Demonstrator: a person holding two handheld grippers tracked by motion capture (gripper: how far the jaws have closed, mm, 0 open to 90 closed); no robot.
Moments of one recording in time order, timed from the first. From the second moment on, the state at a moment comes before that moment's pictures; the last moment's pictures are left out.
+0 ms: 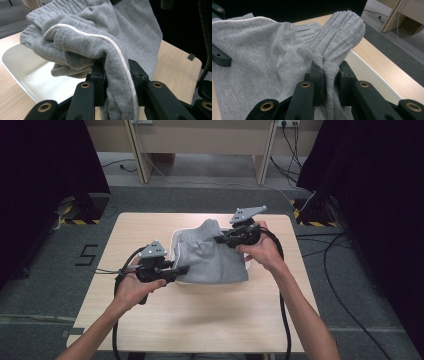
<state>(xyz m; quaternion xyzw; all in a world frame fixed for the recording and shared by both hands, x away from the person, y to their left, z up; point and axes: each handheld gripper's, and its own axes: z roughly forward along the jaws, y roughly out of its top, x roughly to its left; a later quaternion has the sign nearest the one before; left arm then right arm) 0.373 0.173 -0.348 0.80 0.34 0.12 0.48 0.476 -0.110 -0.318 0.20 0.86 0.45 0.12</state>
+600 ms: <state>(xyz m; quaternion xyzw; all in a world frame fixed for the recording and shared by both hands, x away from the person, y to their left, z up) 0.423 0.163 -0.375 0.79 0.38 0.12 0.47 0.534 -0.103 -0.337 0.22 0.88 0.41 0.11</state>
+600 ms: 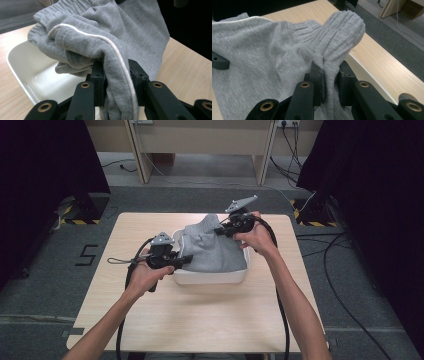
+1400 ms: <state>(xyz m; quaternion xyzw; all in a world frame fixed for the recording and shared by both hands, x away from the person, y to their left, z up) 0.456 0.160 -0.424 0.79 0.42 0.12 0.42 0.566 -0.092 -0.385 0.26 0.88 0.38 0.10</state>
